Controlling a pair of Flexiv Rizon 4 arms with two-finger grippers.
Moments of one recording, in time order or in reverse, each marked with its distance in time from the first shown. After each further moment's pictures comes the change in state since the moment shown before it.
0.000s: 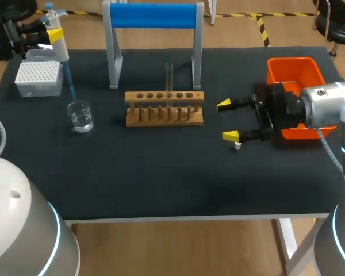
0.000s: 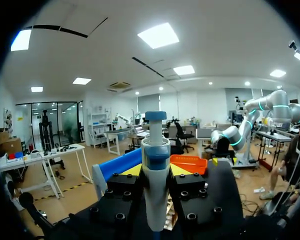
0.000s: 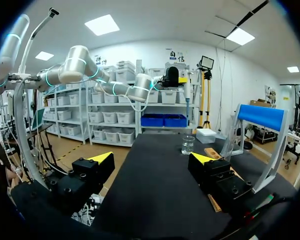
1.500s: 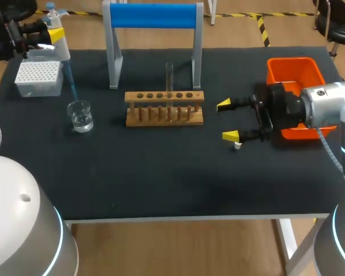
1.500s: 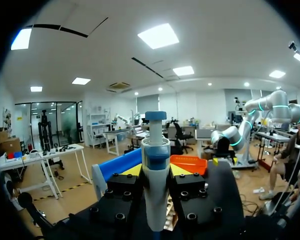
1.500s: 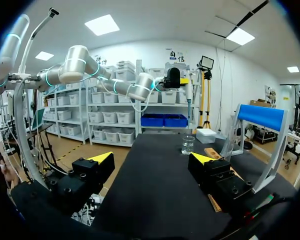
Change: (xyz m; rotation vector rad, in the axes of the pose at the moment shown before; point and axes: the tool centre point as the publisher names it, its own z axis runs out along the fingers) left arm -0.004 0.002 0.003 0.005 0.009 -0.004; right arm 0.000 0.000 0.000 0.000 0.000 0.000
